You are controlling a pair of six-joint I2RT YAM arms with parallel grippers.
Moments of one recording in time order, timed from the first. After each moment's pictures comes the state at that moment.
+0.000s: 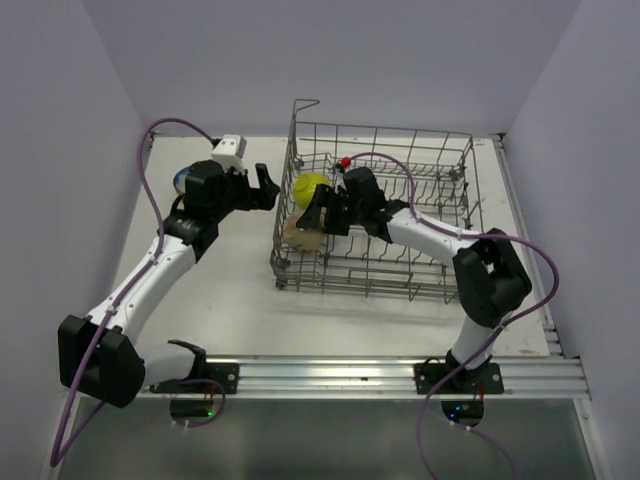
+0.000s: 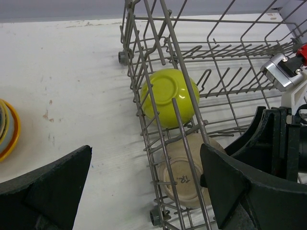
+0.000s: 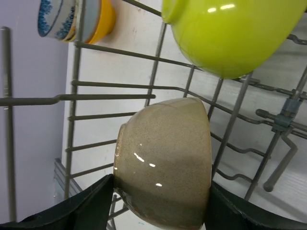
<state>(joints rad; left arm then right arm) -0.32 1.24 1.00 -0.11 0.07 -0.25 0.62 1.77 1.22 -0.08 -0.31 0.79</state>
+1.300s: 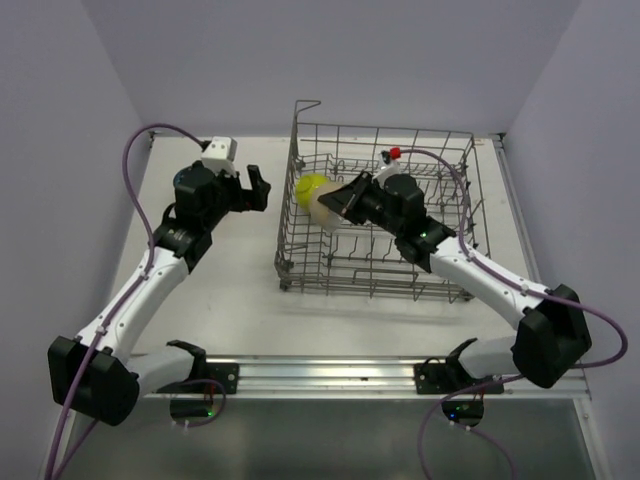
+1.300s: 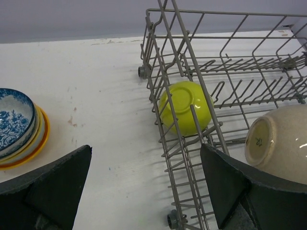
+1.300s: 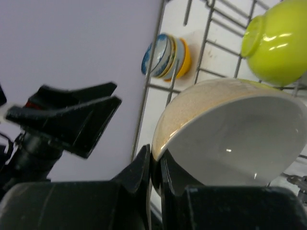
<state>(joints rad) -0.32 1.15 0.97 -0.11 -0.02 -0.22 0.63 1.38 1.03 0.15 -0.18 1.02</state>
